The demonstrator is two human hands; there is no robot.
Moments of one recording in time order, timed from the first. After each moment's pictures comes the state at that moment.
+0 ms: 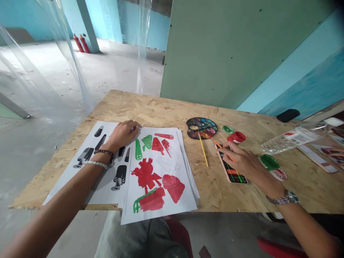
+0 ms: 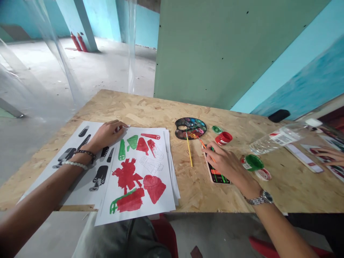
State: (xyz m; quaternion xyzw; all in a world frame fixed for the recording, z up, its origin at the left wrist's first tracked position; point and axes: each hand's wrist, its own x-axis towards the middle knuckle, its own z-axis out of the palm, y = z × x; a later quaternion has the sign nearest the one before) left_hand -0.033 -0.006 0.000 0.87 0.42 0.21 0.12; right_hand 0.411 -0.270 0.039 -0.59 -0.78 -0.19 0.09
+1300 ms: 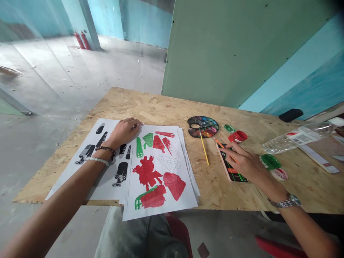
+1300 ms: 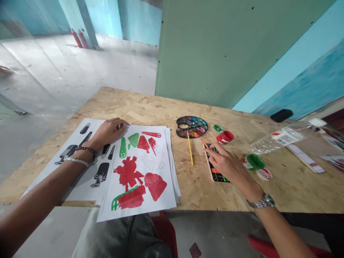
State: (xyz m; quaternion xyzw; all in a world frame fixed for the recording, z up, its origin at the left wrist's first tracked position) left_hand -0.033 -0.005 -0.002 0.88 0.42 0.21 0.11; right_hand 0.414 -0.280 0.028 -0.60 -0.76 -0.21 0.10
